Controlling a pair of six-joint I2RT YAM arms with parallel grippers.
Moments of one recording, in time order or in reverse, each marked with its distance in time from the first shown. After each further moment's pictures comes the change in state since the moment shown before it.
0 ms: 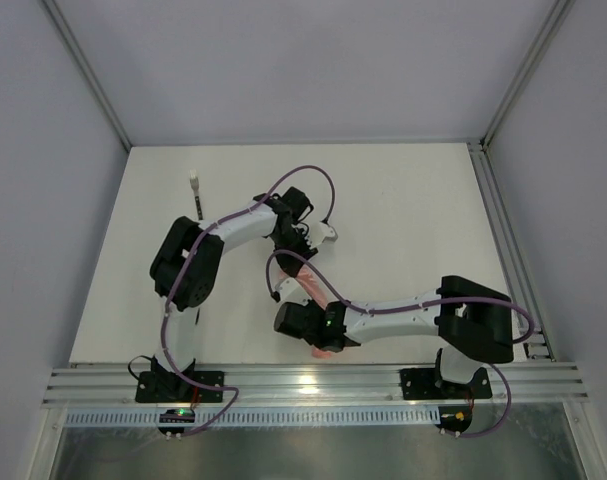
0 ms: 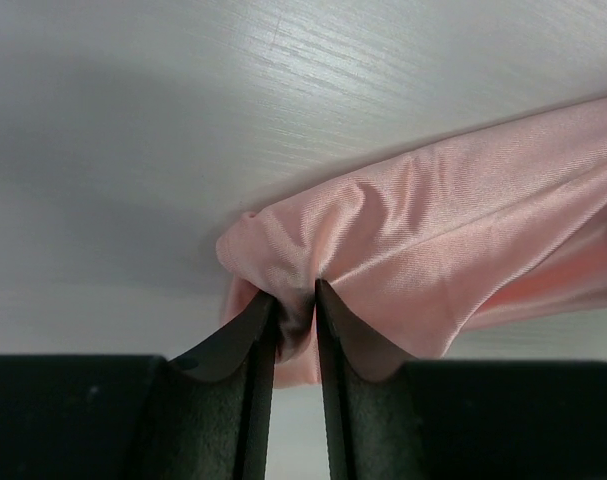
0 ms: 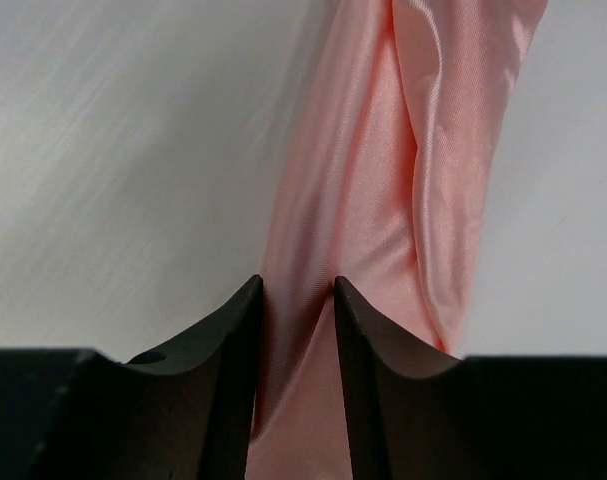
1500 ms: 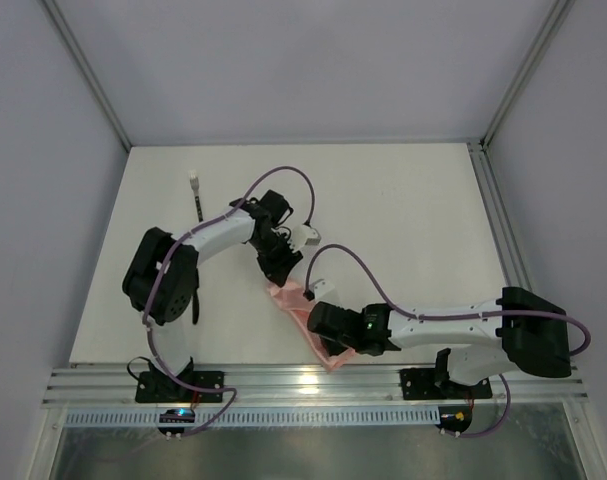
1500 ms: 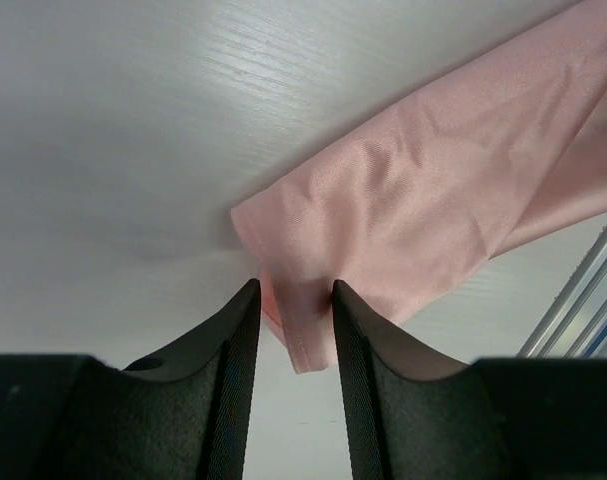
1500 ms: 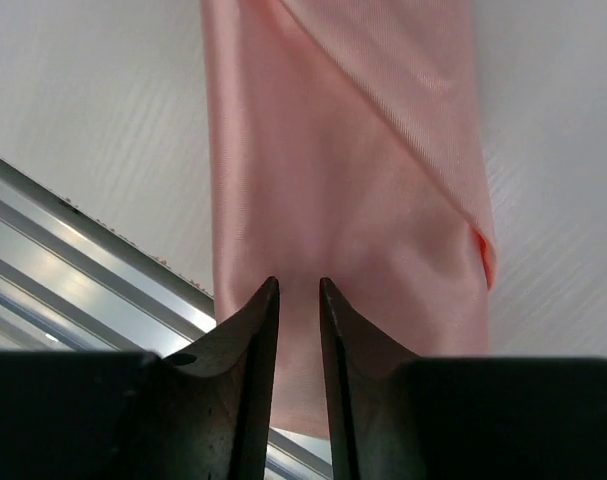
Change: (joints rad) left arm 0.057 -0.169 -0.182 -0.018 0.080 -0.014; right arm -0.025 -0.299 -0.199 -0.031 -0.230 0.244
